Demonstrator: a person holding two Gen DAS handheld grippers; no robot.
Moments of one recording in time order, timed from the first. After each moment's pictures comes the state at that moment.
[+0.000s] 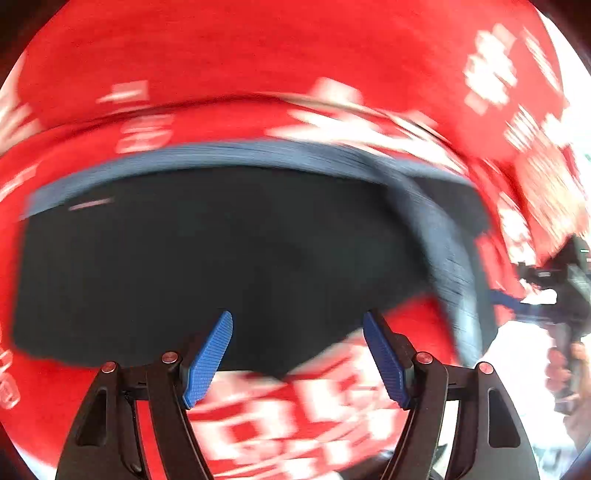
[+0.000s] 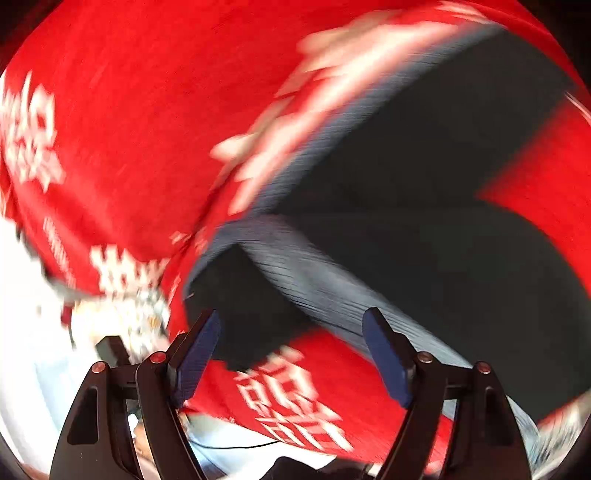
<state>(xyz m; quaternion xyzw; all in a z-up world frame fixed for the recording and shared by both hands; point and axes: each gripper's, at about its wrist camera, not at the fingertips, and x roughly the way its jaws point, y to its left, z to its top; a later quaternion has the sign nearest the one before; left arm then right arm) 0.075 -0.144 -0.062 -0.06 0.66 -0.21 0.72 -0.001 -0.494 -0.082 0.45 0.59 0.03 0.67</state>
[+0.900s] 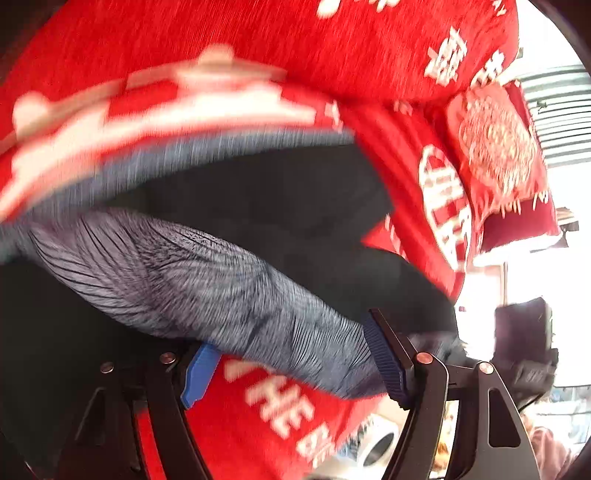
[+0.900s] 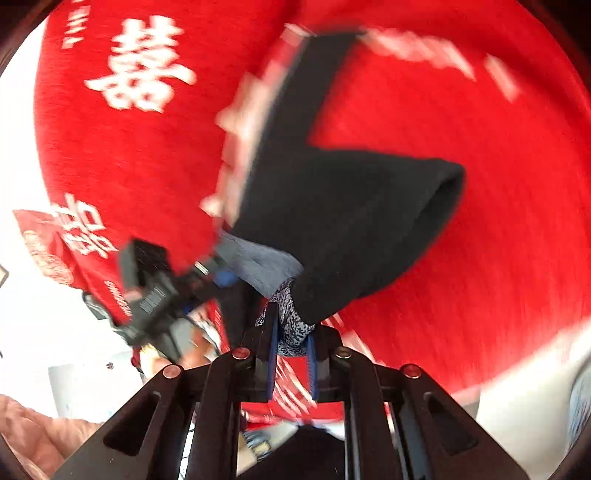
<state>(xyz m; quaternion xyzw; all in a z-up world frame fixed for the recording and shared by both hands) 0.129 -0.411 -0.087 -0.06 0.68 -0.33 0.65 -0.050 -0.607 -0.079 0.57 0.48 0.09 0.67</state>
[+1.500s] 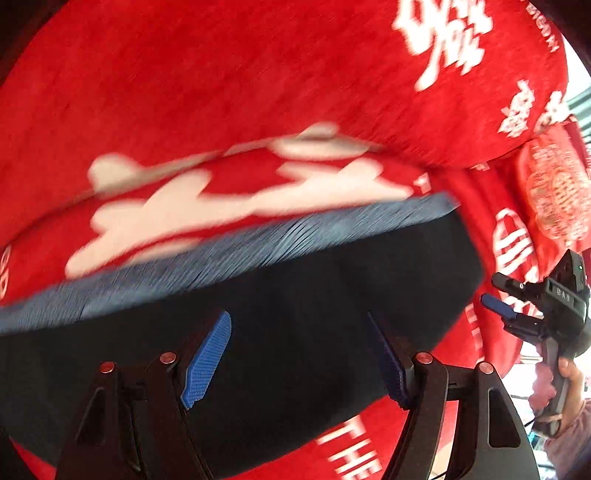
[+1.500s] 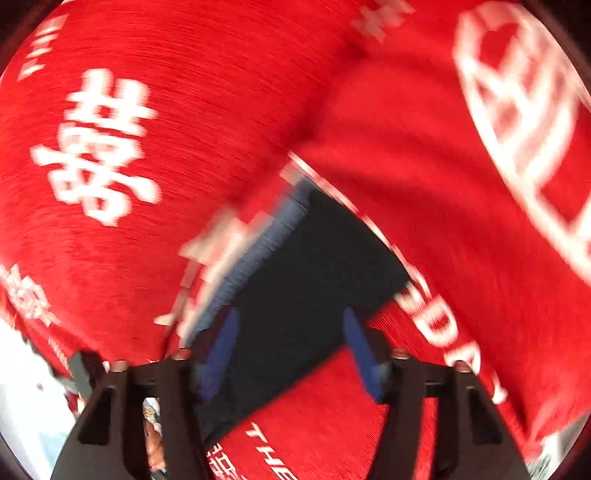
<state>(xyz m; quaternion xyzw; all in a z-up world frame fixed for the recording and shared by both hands) 0.178 -0.367 -0.105 -0.01 0.66 -0.20 0.73 0.068 -0.691 -0.120 0.51 0.53 -0.05 0.68</state>
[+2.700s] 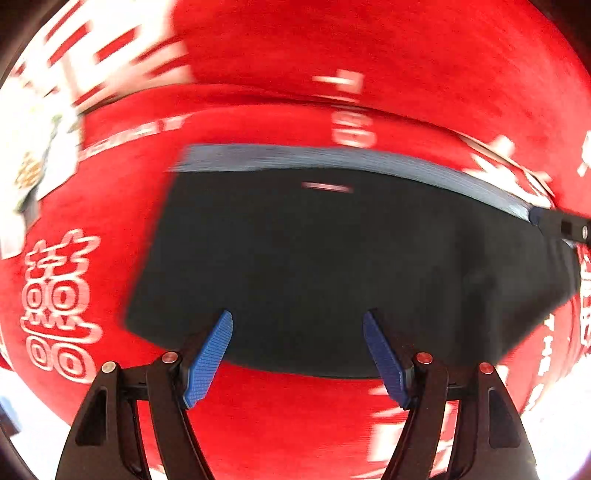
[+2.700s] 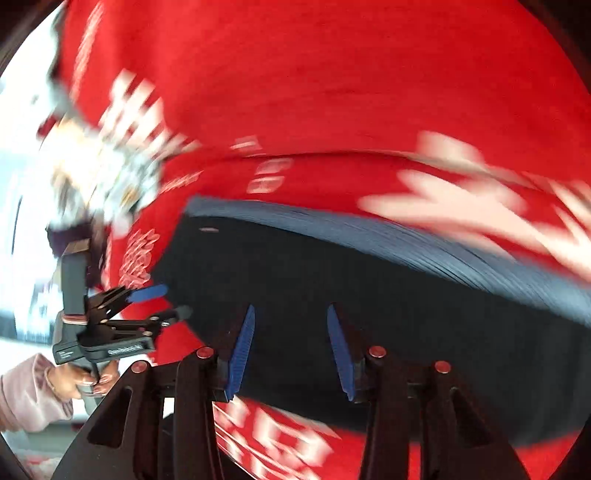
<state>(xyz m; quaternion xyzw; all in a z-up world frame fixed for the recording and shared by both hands) 0.099 0.055 -0.091 -0.05 0.66 0.00 0.75 0.199 -0.172 -0.043 0.07 0.63 0.33 0.70</state>
